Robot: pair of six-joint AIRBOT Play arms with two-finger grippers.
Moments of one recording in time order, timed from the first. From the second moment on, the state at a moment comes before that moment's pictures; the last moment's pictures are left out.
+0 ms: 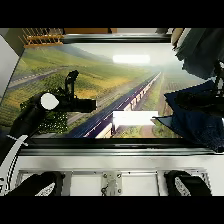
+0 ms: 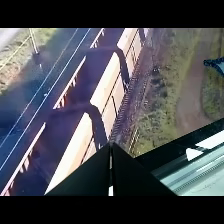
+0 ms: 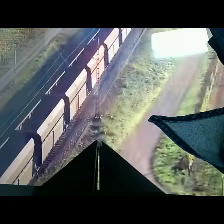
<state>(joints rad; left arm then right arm) -0.35 -1.12 1.01 1.05 -0.94 -1.59 -0.07 -0.78 1.04 -1.21 1.15 1.65</state>
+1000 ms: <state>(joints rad) -0.19 -1.17 1.02 1.58 -0.98 -1.59 -0.07 -0.78 1.04 -1.21 1.15 1.65</state>
